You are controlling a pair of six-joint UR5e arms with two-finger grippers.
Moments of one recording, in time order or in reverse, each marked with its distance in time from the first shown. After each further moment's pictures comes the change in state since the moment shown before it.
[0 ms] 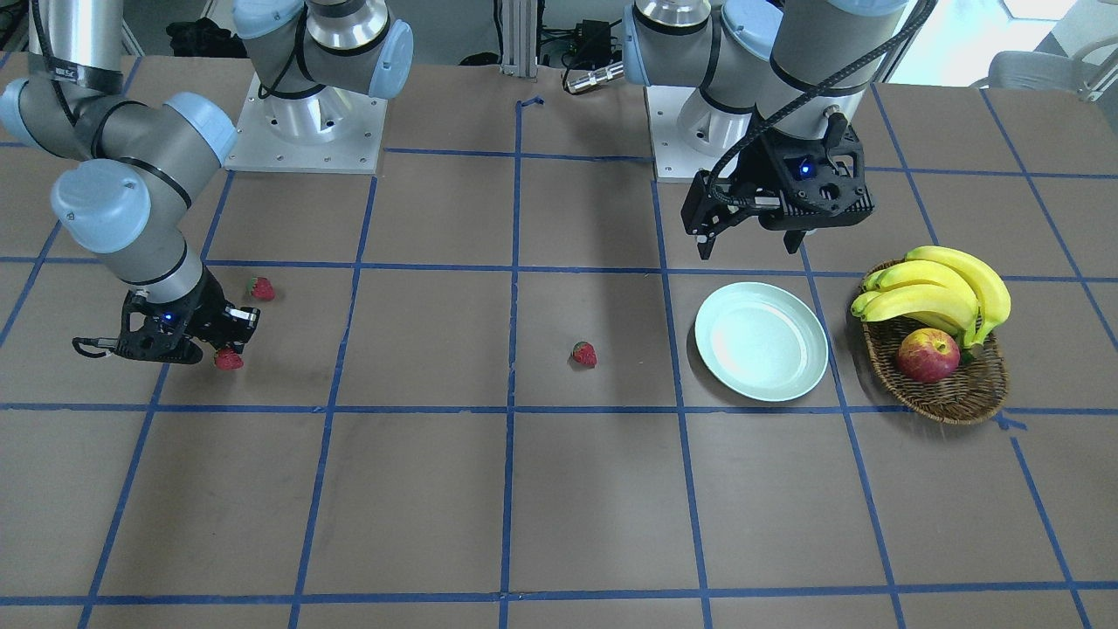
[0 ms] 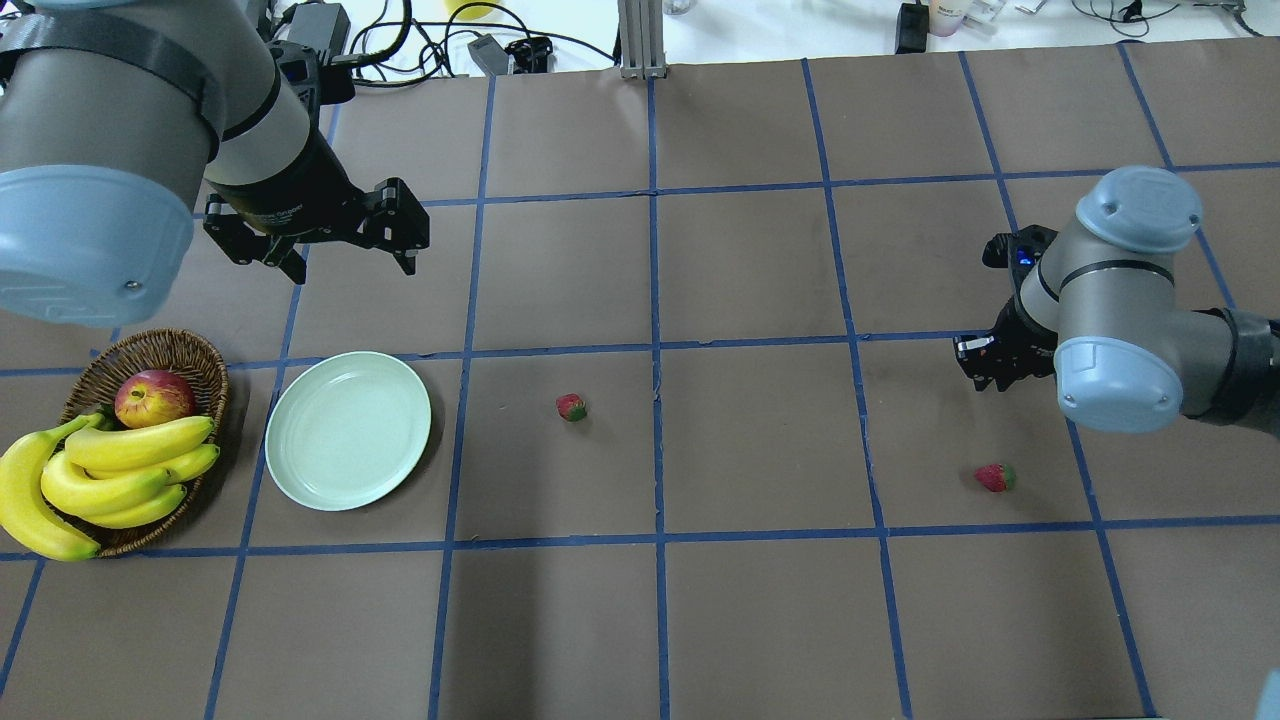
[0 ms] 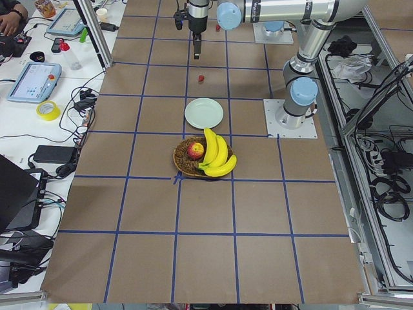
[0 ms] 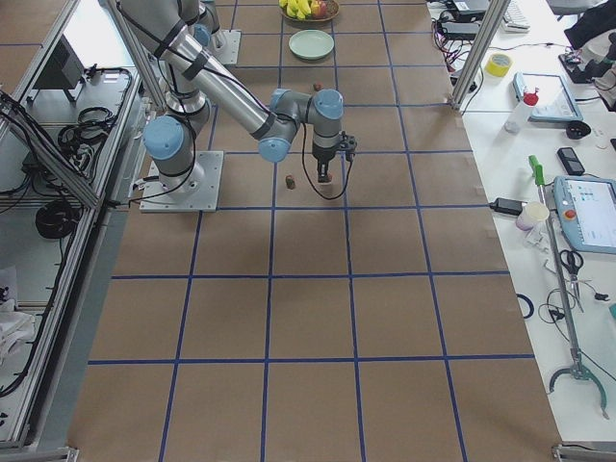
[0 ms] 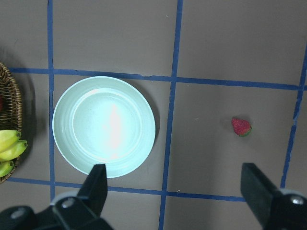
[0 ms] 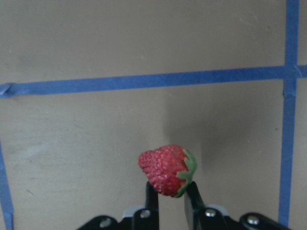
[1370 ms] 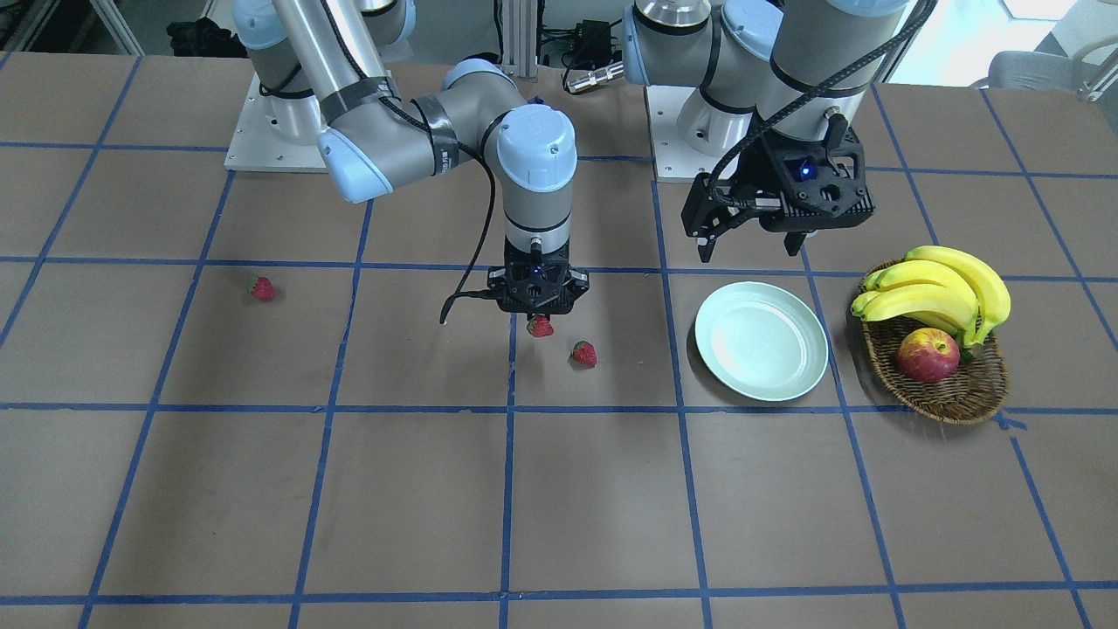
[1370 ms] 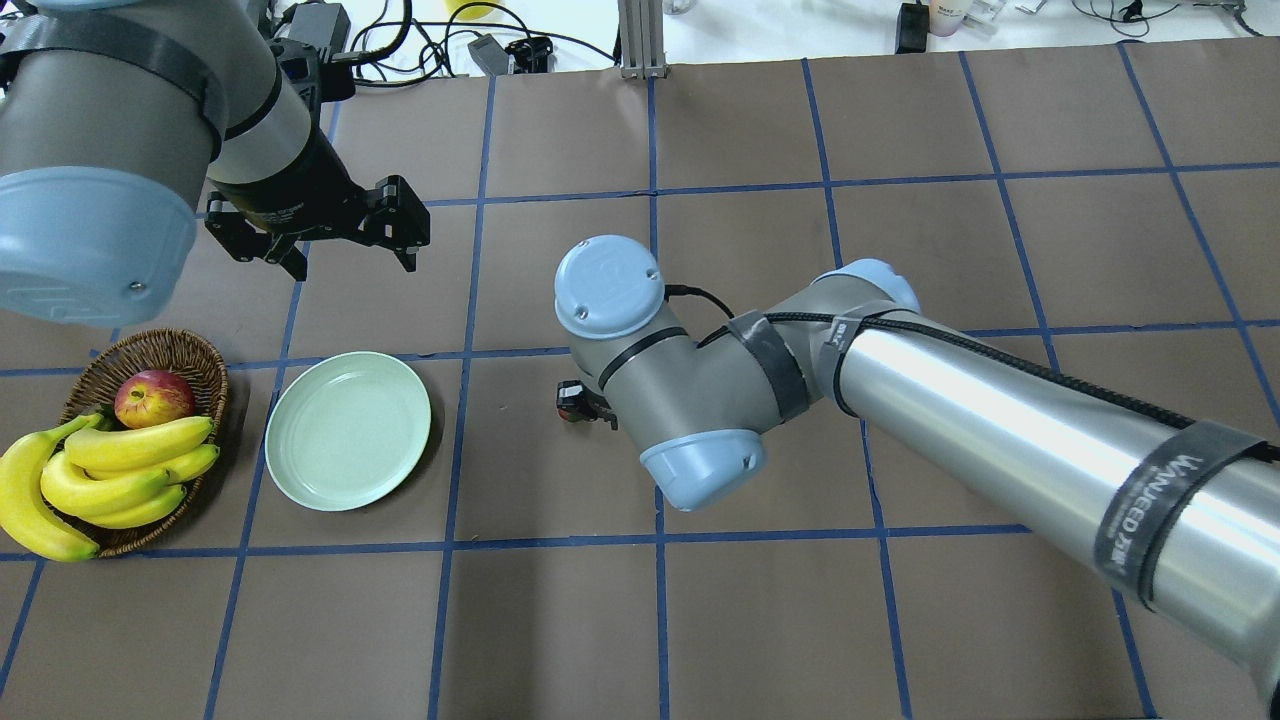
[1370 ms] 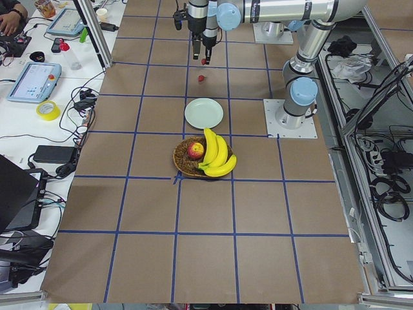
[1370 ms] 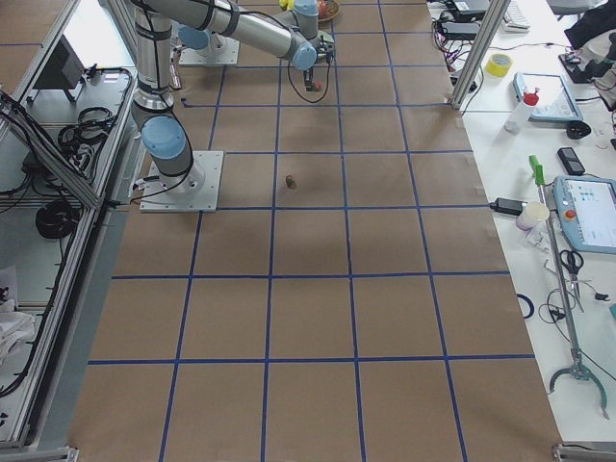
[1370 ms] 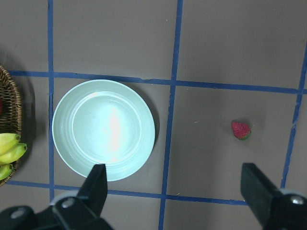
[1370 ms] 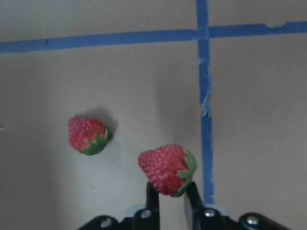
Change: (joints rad) left arm 0.000 -0.003 -0.002 0.013 0.001 0.000; right arm 0.810 0.188 -0.266 0.016 0.040 0.799
